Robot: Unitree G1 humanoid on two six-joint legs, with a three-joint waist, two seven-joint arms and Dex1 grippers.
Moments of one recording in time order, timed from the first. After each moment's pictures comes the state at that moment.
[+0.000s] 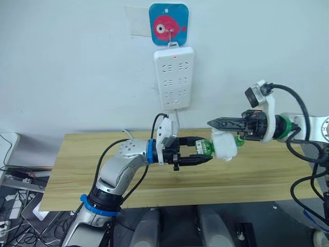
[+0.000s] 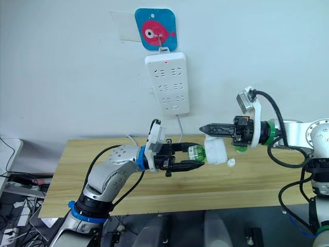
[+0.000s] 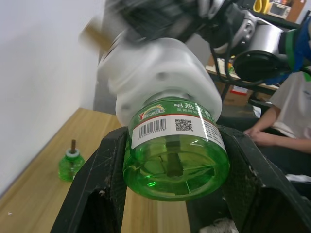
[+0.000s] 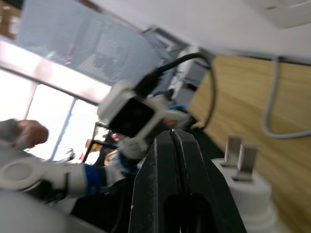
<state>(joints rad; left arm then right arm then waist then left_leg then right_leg) -0.43 0.34 -0.24 -0.21 -0.55 0.45 -1.06 -0.73 -0.86 0.01 0.09 1.67 1.30 0.43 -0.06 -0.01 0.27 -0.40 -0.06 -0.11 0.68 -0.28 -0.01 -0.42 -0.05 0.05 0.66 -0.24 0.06</state>
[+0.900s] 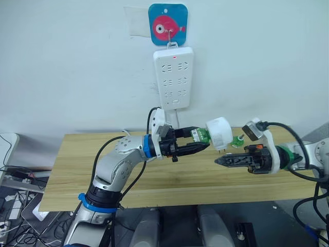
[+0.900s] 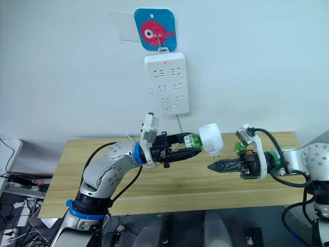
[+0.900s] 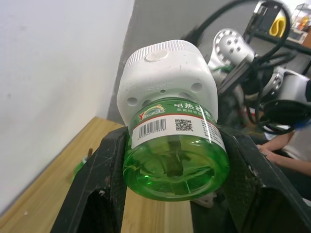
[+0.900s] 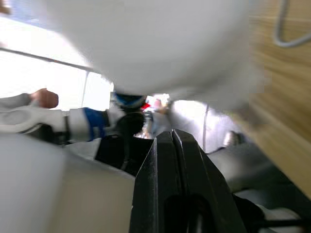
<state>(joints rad) -0.46 0.32 -0.17 -0.20 -0.59 0.51 -0.97 -0.49 -0.86 -0.10 -0.06 1.51 1.52 0.75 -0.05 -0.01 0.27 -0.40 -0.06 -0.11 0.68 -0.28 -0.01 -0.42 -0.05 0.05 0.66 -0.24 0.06</state>
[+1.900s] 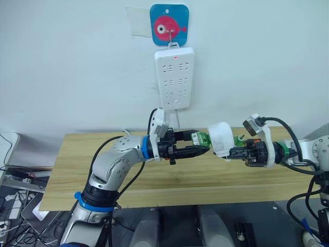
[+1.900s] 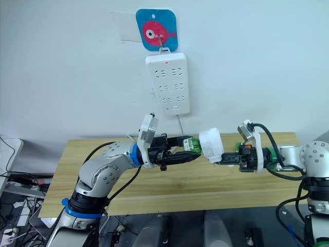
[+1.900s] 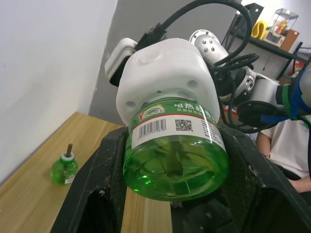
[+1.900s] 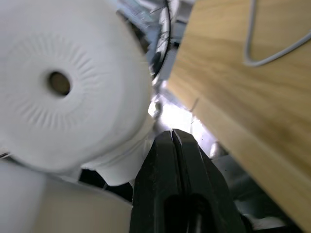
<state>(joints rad) -0.47 0.35 -0.16 -0.24 -0.67 0.58 -1.00 -0.52 -0.80 -0.14 0.00 1.42 1.56 0.71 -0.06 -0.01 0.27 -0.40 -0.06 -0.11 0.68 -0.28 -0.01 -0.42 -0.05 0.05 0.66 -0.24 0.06</state>
